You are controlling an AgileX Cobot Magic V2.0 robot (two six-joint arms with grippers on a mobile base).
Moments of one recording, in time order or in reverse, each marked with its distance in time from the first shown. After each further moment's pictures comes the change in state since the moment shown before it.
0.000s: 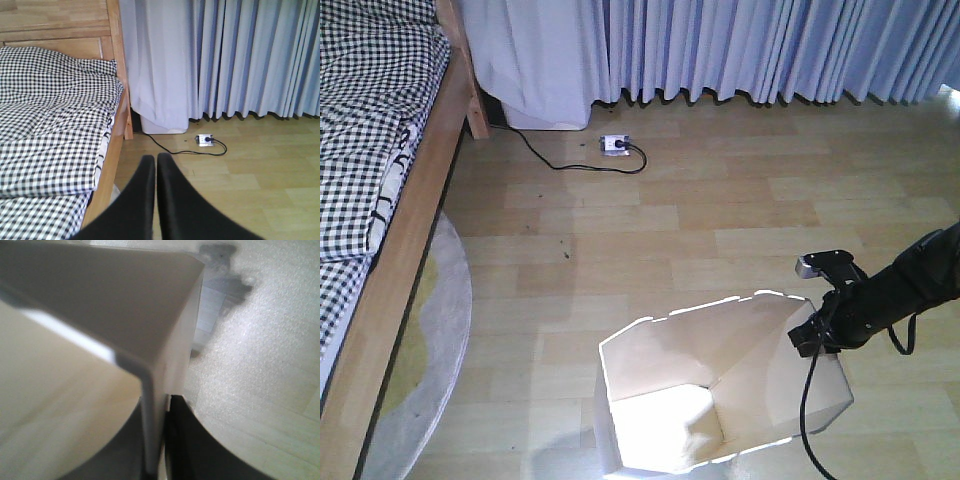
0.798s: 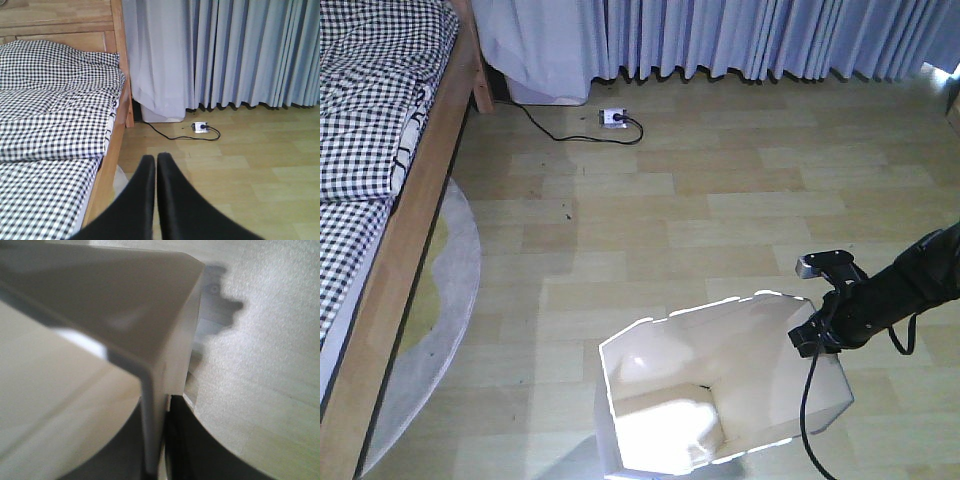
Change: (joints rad) left arm 0.000 0.000 0.000 0.000 0.000 0.000; right arm 0.000 0.000 0.000 0.000 0.000 0.000
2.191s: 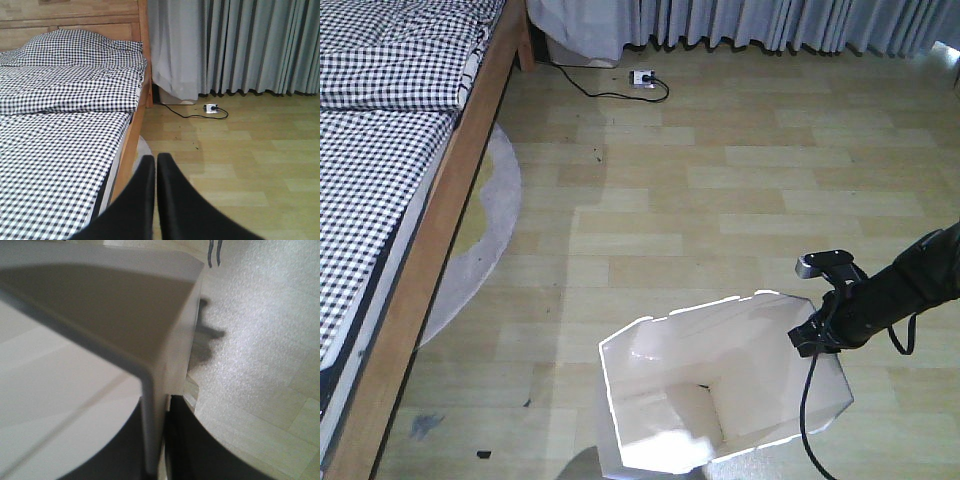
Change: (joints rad) left arm 0.000 0.000 0.000 0.000 0.000 0.000; right arm 0.000 0.000 0.000 0.000 0.001 0.000
